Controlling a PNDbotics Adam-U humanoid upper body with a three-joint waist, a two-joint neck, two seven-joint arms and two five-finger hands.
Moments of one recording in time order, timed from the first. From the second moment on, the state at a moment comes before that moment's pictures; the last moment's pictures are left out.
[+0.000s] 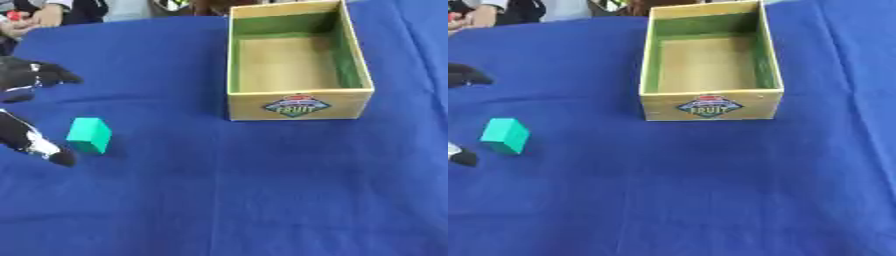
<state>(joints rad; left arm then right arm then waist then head) -0.28 1.01 0.06 -1.81 -0.80 -0.17 -0.72 -0.36 -0.32 -0.17 -1.98 0.35 -0.20 -0.37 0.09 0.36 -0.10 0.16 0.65</state>
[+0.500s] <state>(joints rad) -0.40 1.03 -0.02 -1.66 -0.83 -0.21 -0.78 -0.36 -0.32 -0.16 -1.98 0.34 -0.20 -0.36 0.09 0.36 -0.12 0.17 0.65</state>
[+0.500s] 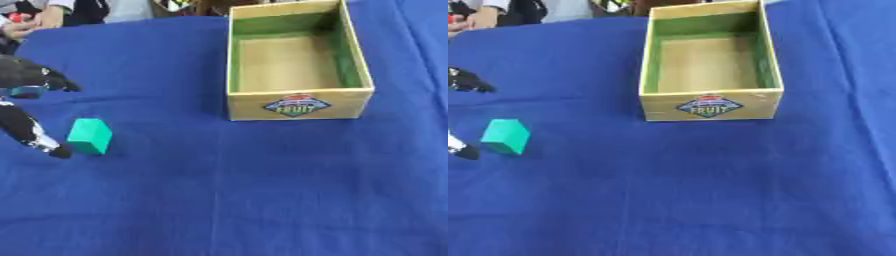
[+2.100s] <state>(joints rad) -0.47 0.92 -0.10 -1.40 -0.88 -0.31 -0.60 -0.36 -0.32 -0.16 -1.98 0.34 -0.20 -0.35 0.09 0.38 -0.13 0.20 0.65</state>
